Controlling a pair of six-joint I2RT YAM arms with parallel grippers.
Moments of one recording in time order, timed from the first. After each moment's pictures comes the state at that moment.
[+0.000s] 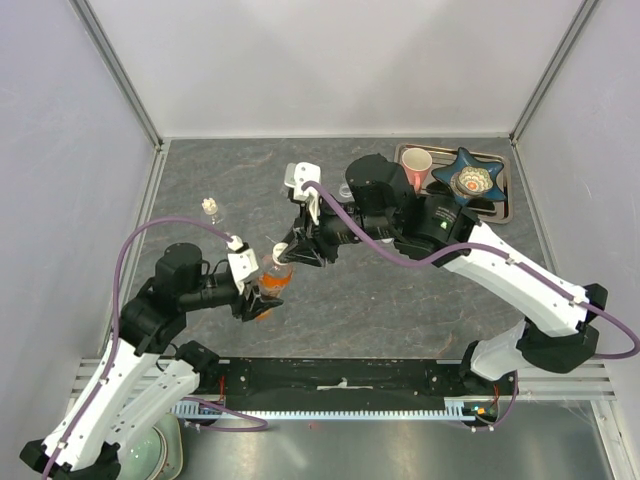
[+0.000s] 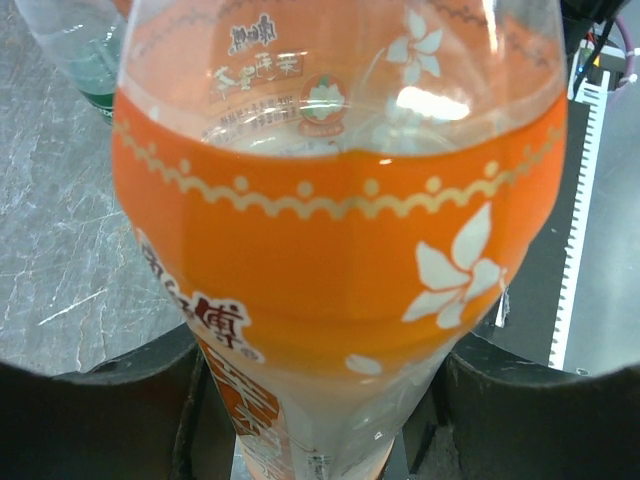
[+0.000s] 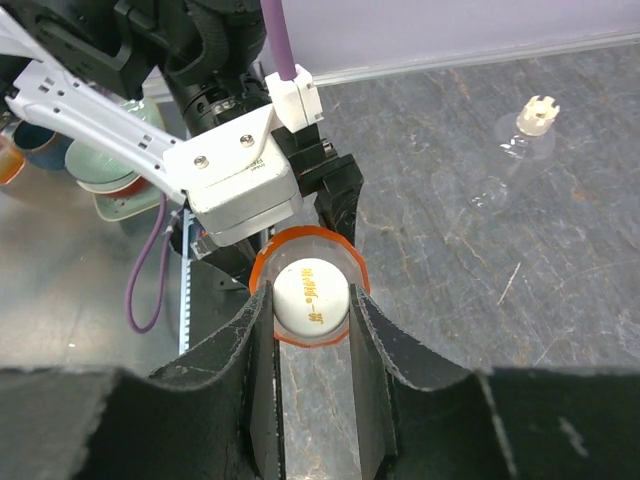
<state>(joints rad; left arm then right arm) -0.50 0.56 0.79 -0.67 0.65 0.30 1.06 1.48 1.82 -0.71 -0.43 -0.06</state>
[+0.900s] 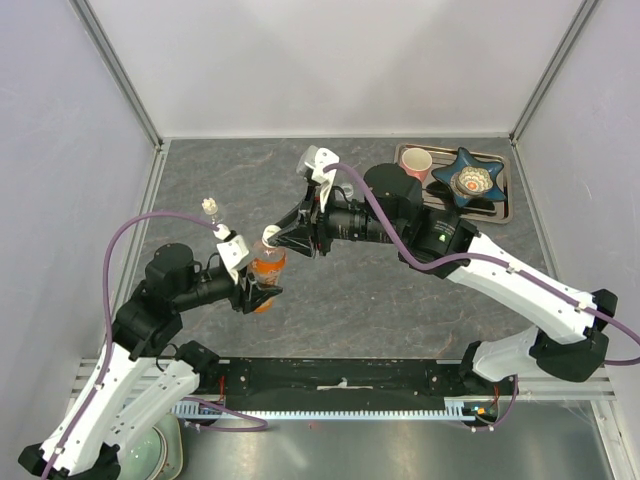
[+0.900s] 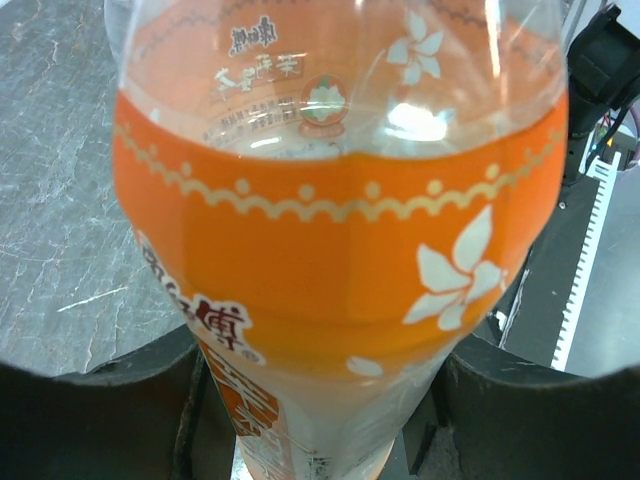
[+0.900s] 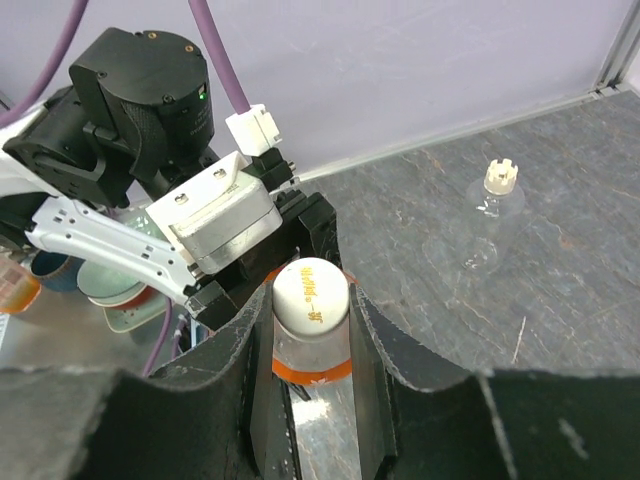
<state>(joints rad) -0.50 0.55 0.82 -0.60 0.55 0.14 1.06 1.39 1.61 -0.36 -0.32 0.13</state>
